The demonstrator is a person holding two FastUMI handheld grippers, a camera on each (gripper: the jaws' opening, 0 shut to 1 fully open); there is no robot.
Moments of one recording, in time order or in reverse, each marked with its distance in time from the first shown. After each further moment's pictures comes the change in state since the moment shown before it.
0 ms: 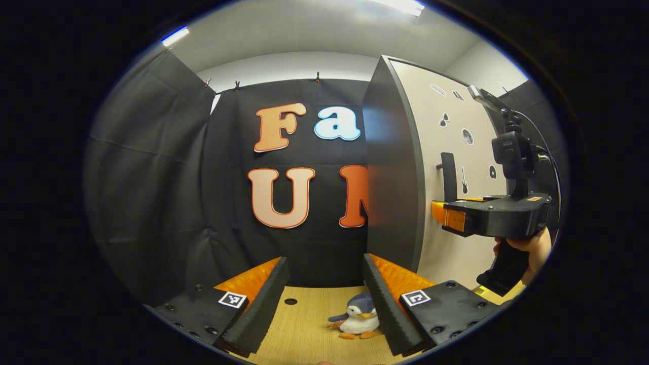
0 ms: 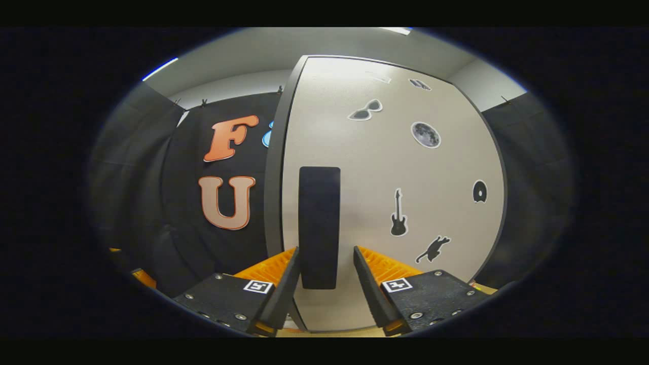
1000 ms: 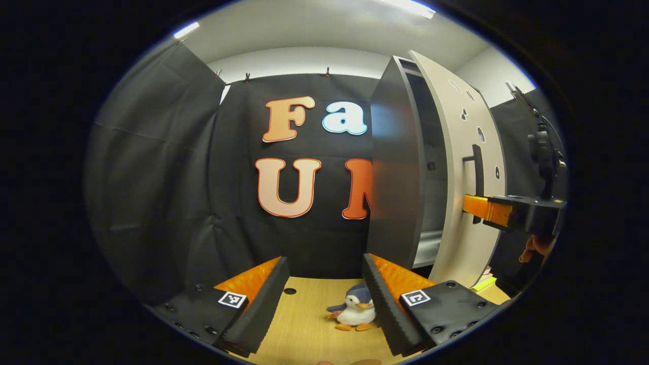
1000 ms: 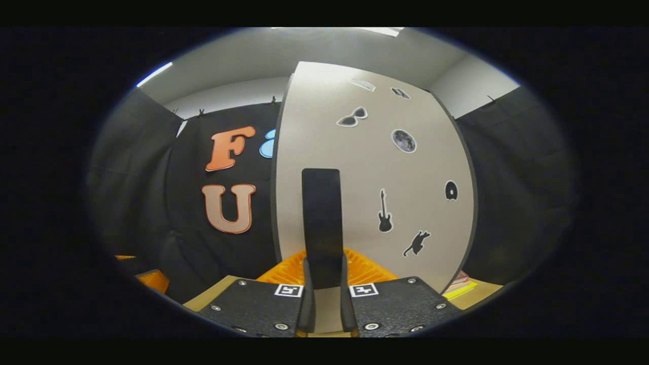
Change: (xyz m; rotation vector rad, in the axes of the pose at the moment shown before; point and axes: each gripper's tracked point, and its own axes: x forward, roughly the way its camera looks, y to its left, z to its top) left arm -0.018 0.014 -0.007 -0.056 0.037 0.044; right arm -0.052 -0.008 0.016 0.022 -0.054 0.004
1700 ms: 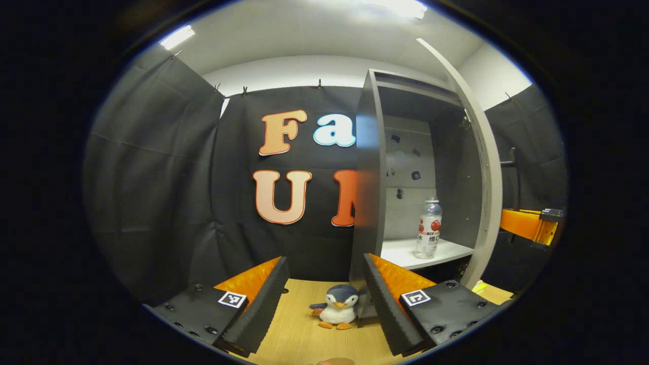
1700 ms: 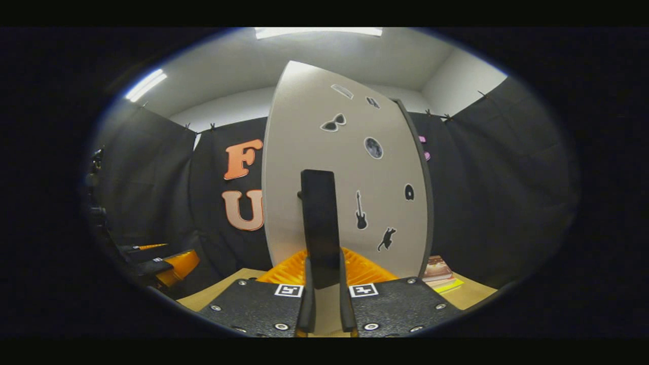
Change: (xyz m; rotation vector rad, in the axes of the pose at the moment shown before) left arm -0.057 -0.085 0.027 0.021 -0.058 0.007; right arm -0.086 -0.062 0.011 0.086 0.014 0.066
